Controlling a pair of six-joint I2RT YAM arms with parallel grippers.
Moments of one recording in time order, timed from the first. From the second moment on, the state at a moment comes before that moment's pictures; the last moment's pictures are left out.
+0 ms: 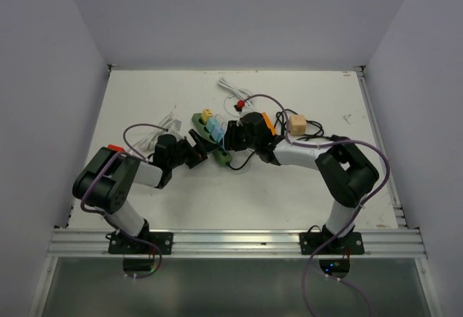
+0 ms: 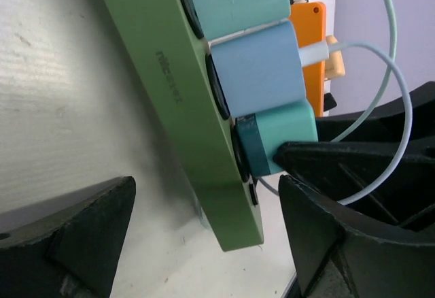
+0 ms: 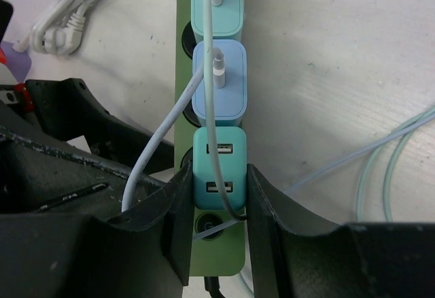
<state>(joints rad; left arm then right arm) -0.34 1.63 0.39 0.77 0.35 -1.01 0.72 1.79 1.00 0.25 -0.07 0.54</state>
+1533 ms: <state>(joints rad) -0.33 1.69 0.46 0.74 0.41 -0.94 0.74 1.77 0.95 0.27 -0.04 0.65</state>
